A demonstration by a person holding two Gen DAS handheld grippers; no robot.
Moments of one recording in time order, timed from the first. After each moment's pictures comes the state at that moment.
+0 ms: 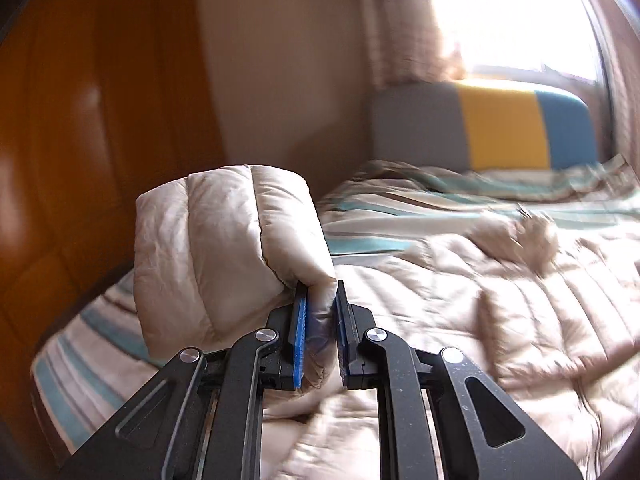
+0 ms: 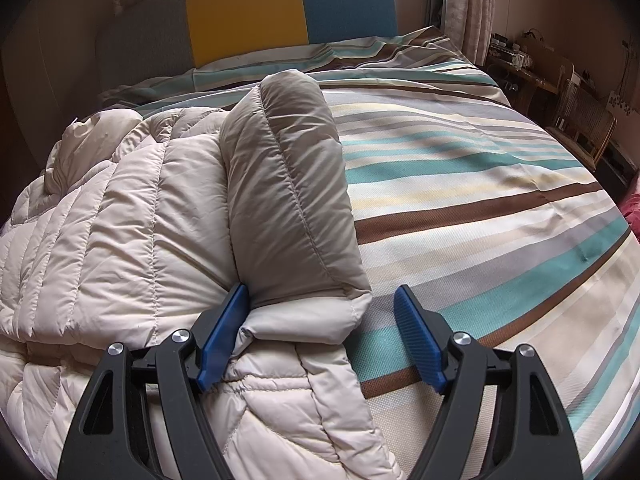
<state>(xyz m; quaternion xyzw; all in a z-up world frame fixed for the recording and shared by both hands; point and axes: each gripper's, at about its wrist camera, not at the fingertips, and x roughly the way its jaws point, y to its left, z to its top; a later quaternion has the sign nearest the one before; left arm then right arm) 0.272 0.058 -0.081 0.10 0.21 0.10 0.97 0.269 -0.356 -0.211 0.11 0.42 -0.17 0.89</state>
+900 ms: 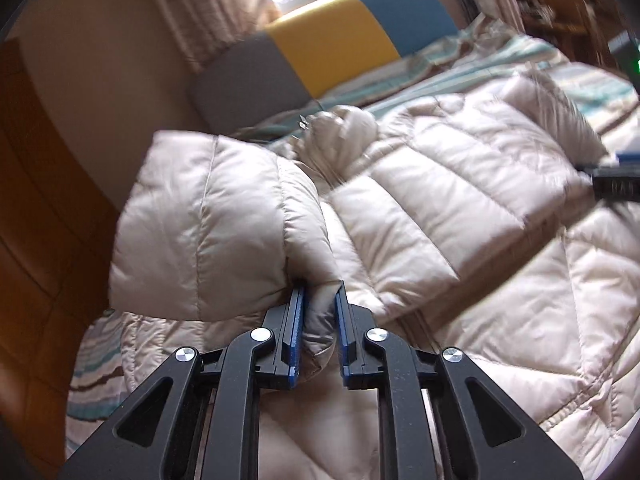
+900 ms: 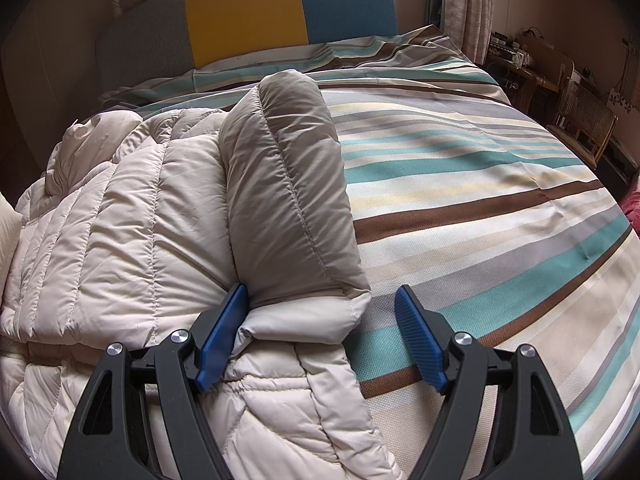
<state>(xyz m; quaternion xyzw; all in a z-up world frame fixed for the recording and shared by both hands) 0.281 -0.123 -0.163 0.29 0.31 -0.07 0.90 0.269 -0.358 -0.211 0.11 0.42 -0.17 0.89</state>
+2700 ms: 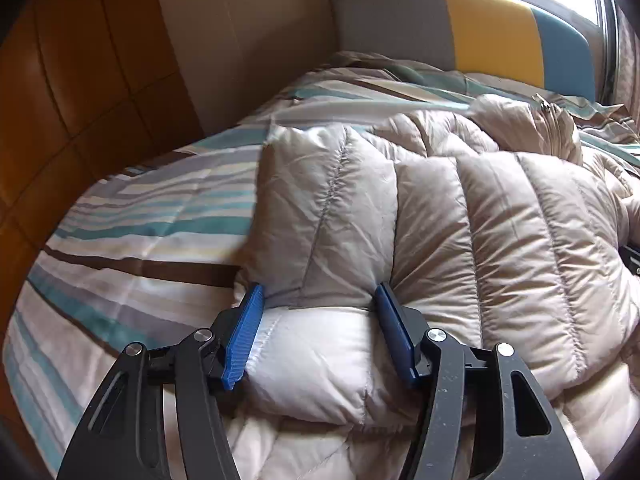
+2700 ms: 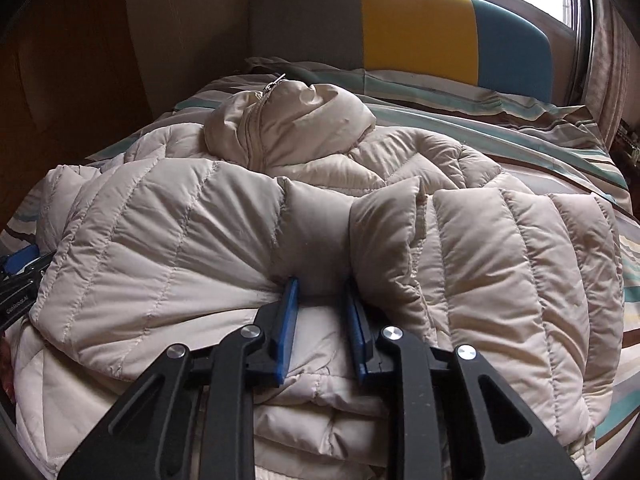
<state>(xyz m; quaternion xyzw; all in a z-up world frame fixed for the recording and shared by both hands) 0.352 0.065 -0.172 0.07 0.39 0.07 0.92 0.371 -0.151 -0.200 0.04 0.39 0.05 0.92</state>
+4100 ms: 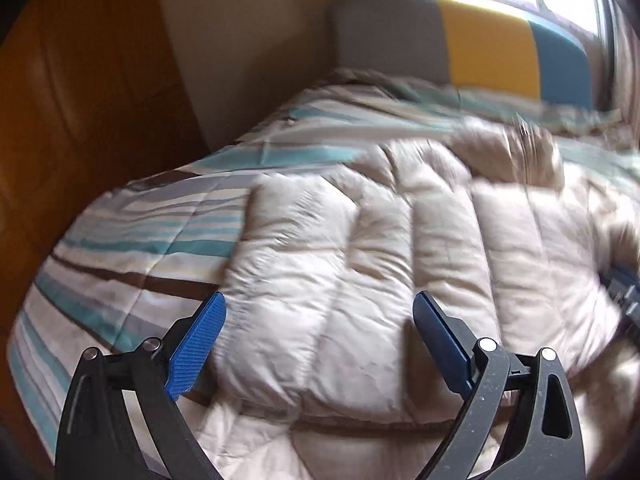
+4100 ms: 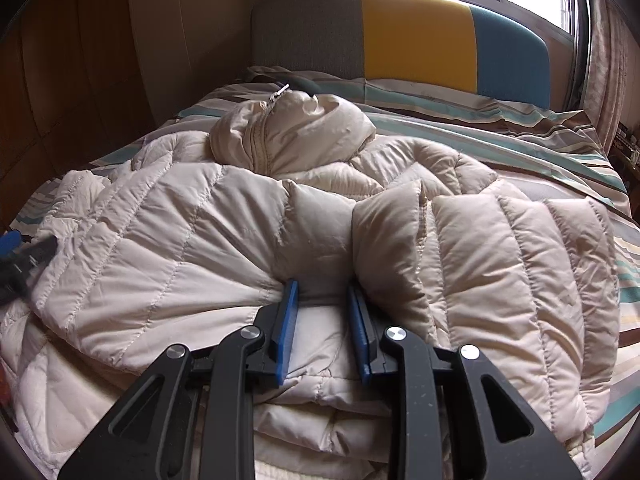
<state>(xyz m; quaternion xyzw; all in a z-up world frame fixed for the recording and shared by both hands) 0.344 0.030 -0.159 0.08 0.38 0.07 0.92 0.353 -0.165 -0.187 0.04 0.37 0.06 0.92</state>
